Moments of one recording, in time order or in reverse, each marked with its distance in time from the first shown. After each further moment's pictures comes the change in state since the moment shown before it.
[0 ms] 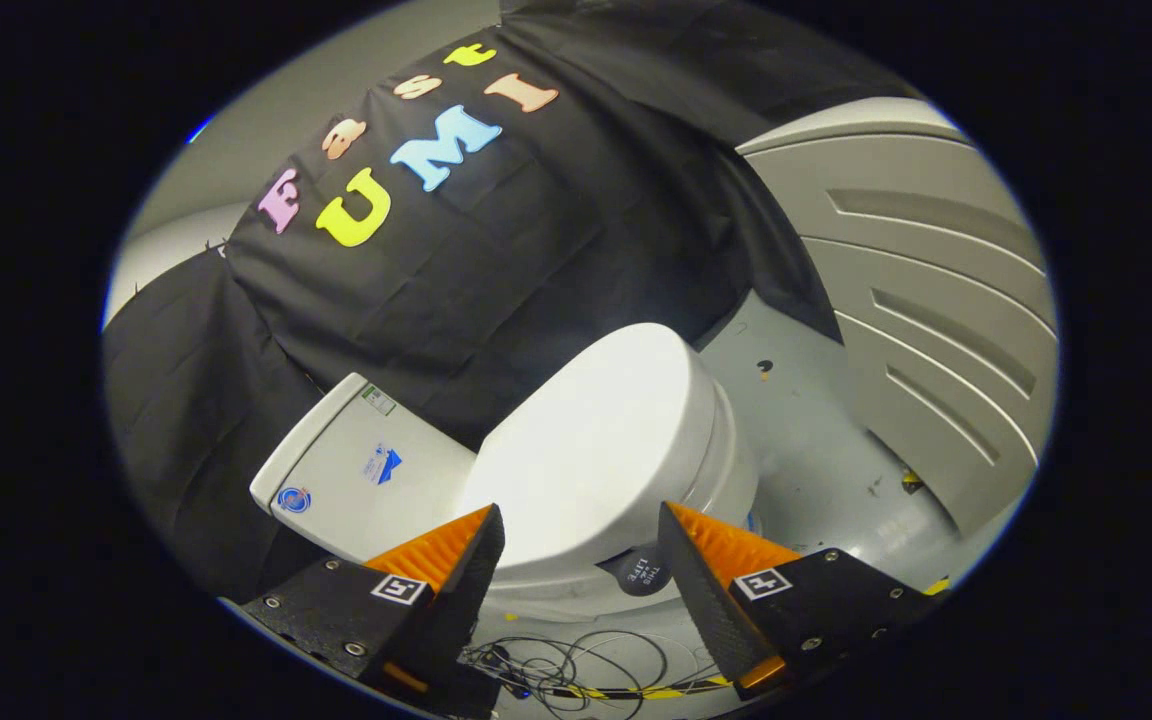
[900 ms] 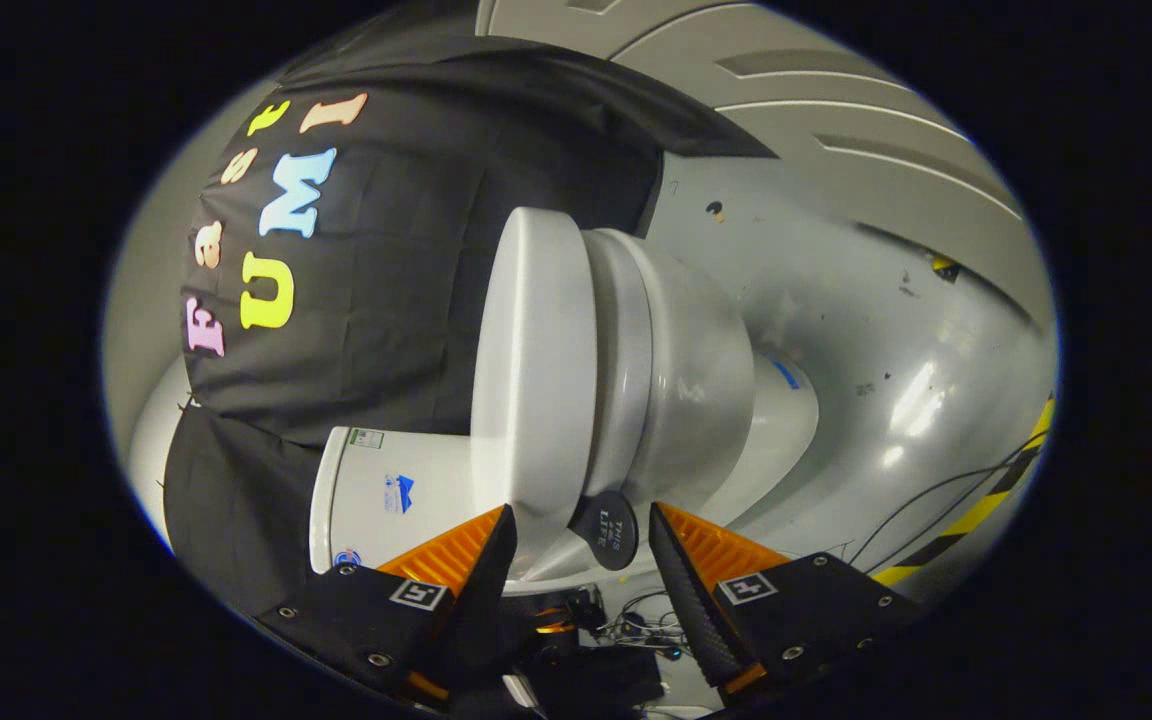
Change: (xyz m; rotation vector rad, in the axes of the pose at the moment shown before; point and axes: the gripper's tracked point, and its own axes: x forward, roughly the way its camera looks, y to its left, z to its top) arm 0.036 -0.029 -0.066 0.517 0.222 0.053
